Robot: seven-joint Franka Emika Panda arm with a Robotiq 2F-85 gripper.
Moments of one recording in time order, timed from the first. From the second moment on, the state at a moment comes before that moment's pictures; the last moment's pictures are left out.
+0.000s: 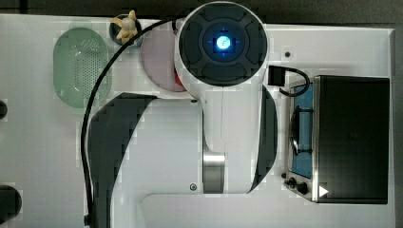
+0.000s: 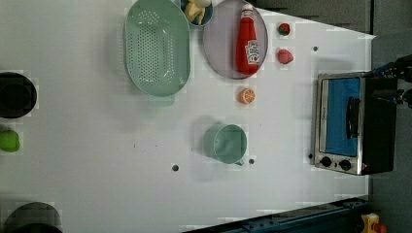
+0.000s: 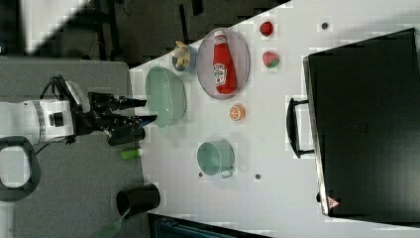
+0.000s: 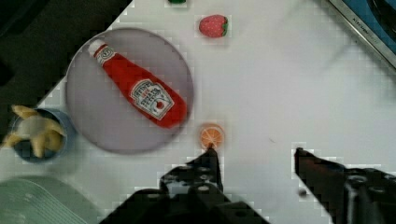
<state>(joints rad) 0.01 -0.01 -0.01 -1.77 -0.02 0.20 0.07</state>
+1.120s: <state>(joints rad) 0.05 0.18 0.31 -1.70 -0.02 0.51 0.51</state>
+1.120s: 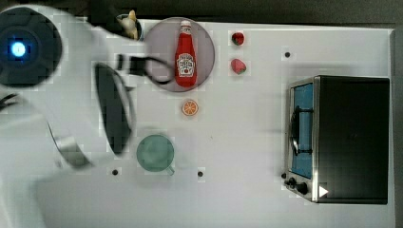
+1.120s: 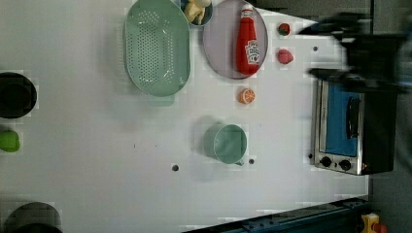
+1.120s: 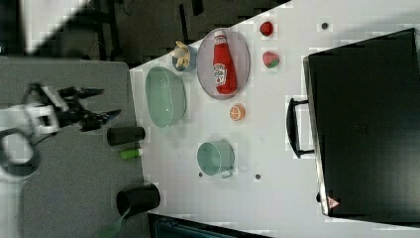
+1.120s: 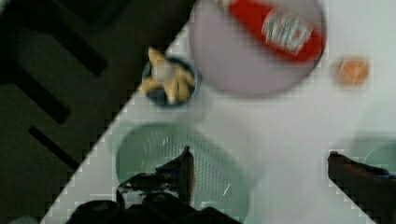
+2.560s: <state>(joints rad) 0.30 0.95 0.24 -1.33 0.05 0.65 1.26</state>
